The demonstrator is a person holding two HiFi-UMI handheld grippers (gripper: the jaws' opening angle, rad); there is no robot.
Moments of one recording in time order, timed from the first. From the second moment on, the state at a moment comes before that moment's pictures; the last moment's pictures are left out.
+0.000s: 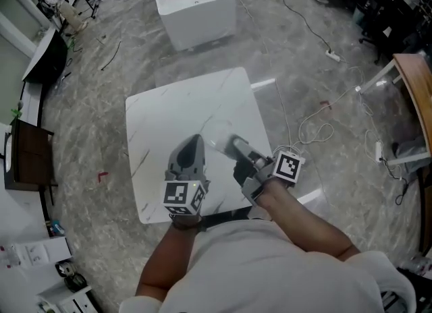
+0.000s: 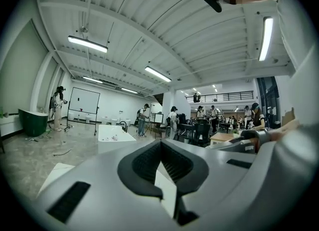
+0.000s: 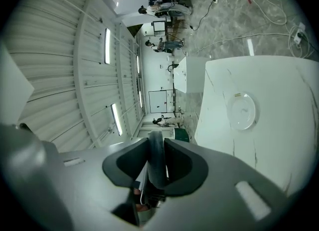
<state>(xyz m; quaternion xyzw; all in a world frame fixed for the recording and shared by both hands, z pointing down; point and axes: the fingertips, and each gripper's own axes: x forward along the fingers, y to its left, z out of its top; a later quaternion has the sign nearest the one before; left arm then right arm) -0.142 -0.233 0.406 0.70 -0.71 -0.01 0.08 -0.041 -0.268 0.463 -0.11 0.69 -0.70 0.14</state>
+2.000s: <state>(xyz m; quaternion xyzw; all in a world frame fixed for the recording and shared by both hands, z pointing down) -0.290 -0.376 0.745 0.69 -0.67 0.01 0.26 -0.185 -0.391 0.803 -0.28 0.68 -0.66 -0.14</state>
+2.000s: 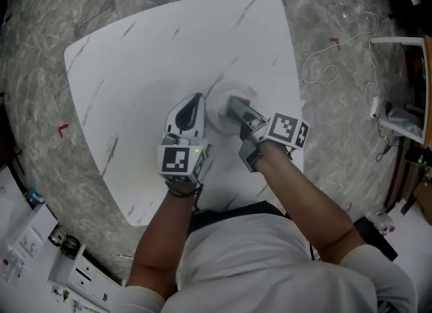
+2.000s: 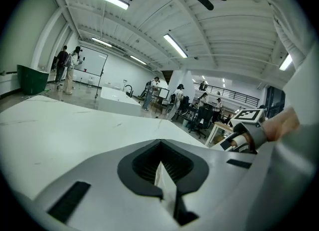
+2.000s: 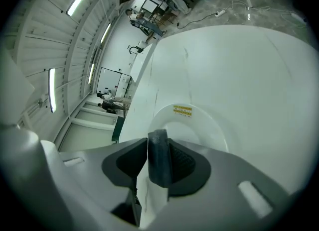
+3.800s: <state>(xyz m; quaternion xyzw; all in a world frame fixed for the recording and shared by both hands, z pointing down) -0.179 -0.295 0.402 0.71 -0.70 -0.03 0.10 -0.107 -0.319 0.419 -0.18 0.98 -0.11 -0.08</state>
